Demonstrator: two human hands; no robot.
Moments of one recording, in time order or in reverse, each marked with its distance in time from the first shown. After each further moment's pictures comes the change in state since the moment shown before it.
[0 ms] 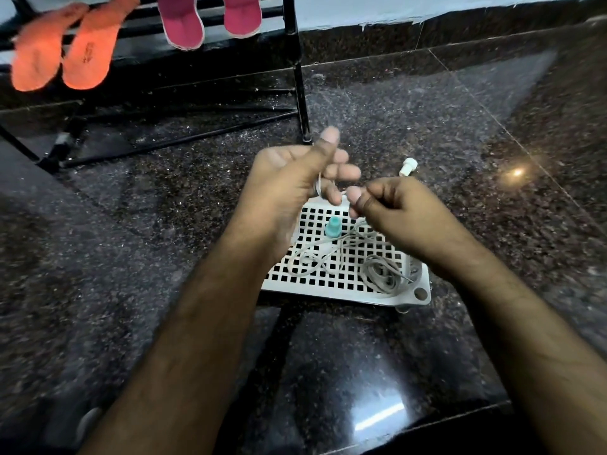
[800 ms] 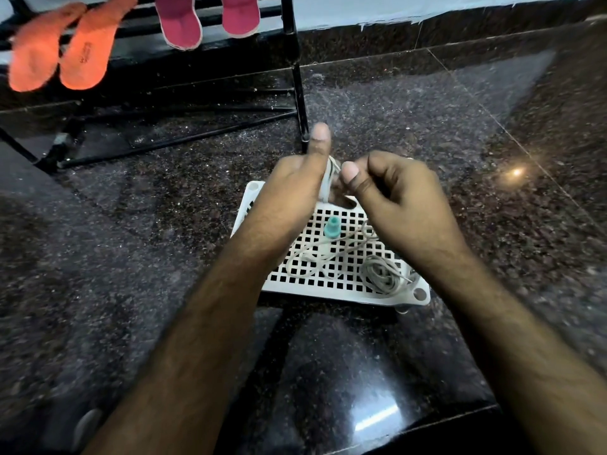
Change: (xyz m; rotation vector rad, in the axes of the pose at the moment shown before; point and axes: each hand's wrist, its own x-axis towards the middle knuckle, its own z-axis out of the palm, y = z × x) left_hand 0.004 -0.012 0.003 0.393 -0.036 -0.009; right_hand -0.002 -0.022 0.010 0.059 0.262 -0.192
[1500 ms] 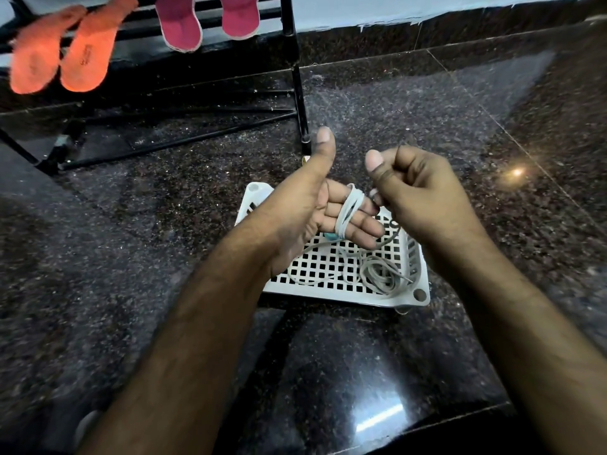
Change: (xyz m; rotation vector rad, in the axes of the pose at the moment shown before) left_hand -0.008 0.008 0.000 -0.155 -0.347 -0.193; right_hand 0.006 0.007 -0.013 0.295 0.052 0.213
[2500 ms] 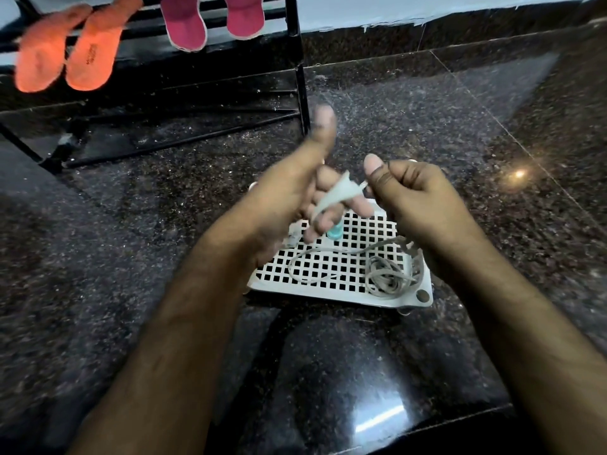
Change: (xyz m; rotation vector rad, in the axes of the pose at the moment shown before) left_hand -0.016 0.014 -0.011 0.085 0.056 0.143; right_hand -0.005 0.000 0.002 -0.055 -0.061 0.079
